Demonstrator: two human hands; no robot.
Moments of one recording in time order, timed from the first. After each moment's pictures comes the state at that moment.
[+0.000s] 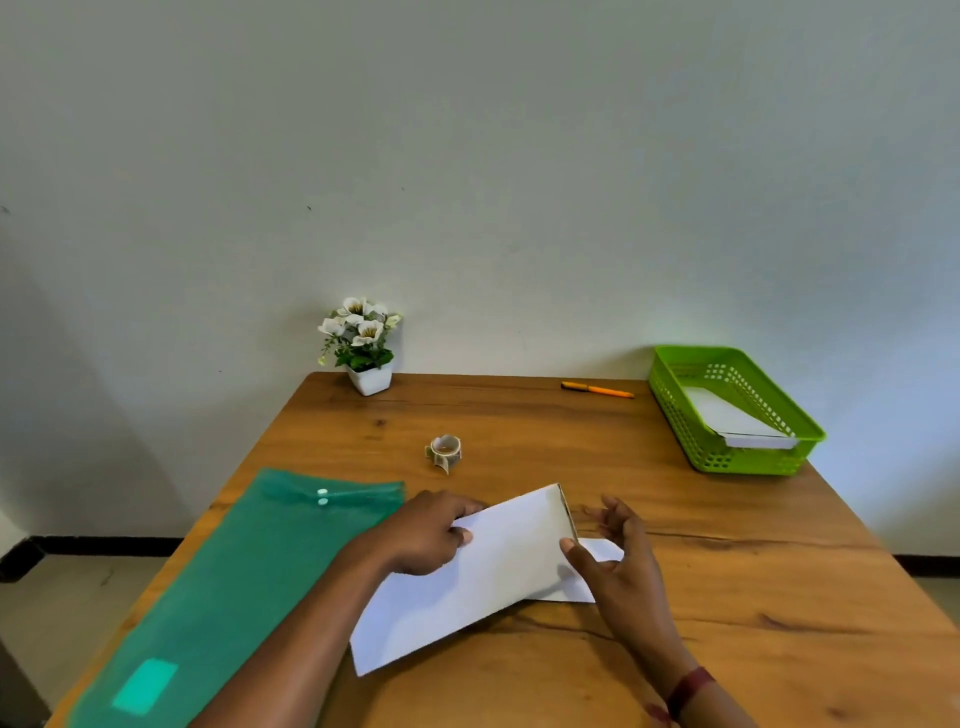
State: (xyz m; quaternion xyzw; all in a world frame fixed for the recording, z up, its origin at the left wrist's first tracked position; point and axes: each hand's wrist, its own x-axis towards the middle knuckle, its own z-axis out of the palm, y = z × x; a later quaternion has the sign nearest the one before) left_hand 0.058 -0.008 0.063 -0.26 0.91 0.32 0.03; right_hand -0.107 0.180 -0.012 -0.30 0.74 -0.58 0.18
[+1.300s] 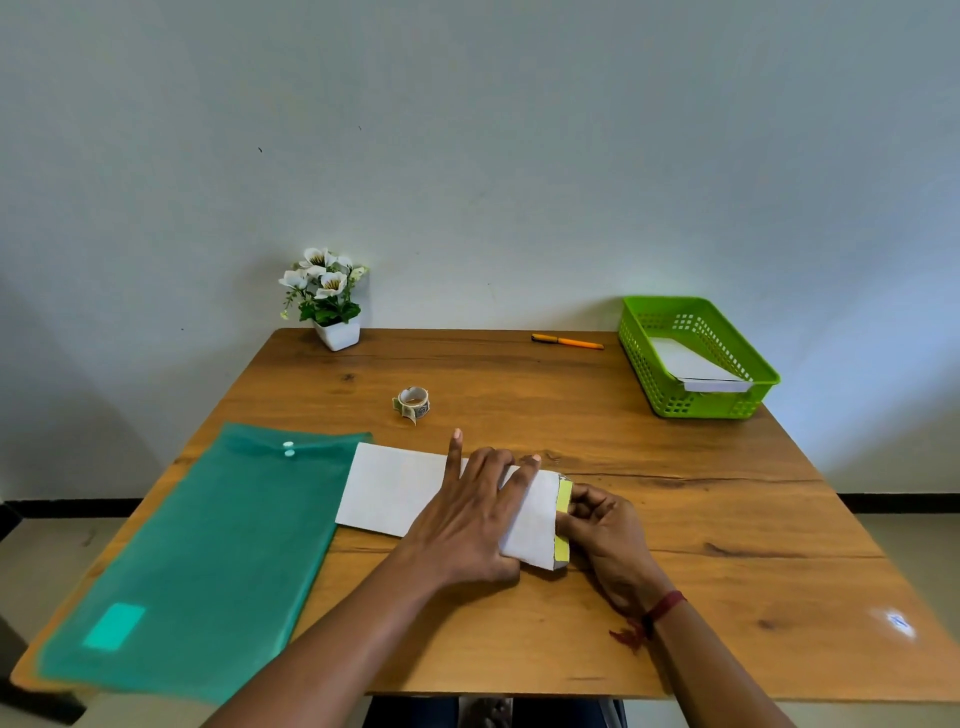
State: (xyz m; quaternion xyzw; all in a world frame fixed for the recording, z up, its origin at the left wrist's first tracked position) left_hand 0.018 0.069 0.010 -0.11 0.99 -0.04 -0.07; right_hand -0.139 0.202 -0.049 -0.27 0.52 -0.70 0.39
